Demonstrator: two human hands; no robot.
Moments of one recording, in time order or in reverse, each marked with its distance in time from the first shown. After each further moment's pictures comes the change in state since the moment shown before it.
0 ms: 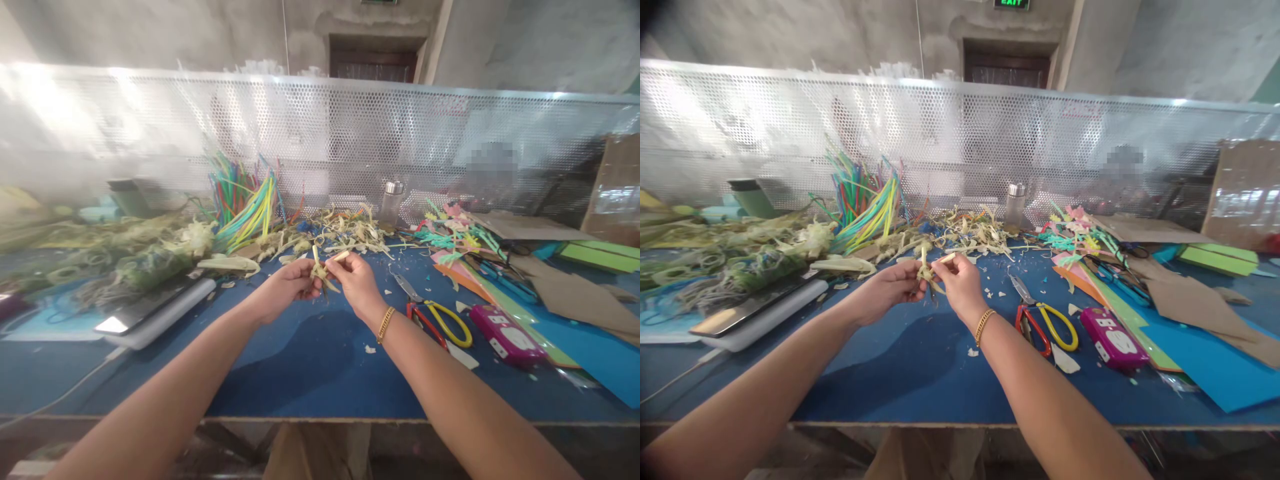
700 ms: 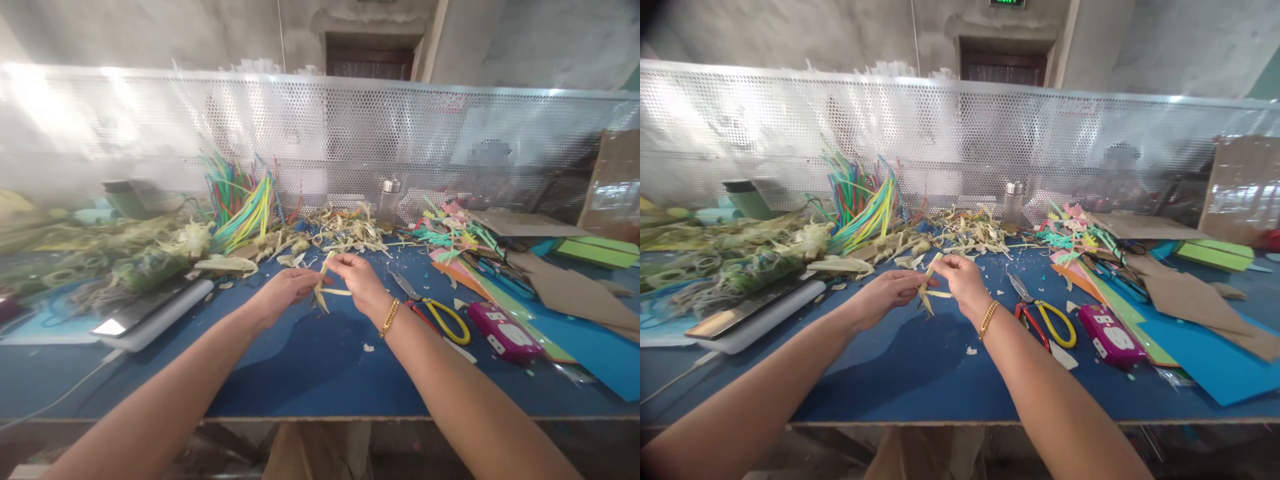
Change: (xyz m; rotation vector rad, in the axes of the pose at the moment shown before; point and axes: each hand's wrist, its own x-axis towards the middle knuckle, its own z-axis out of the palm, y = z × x) left_hand 0.000 -0.004 0.002 0.102 0.023 -0.118; right_hand 0.003 -0.010 -0.007 0.074 -0.081 0.099
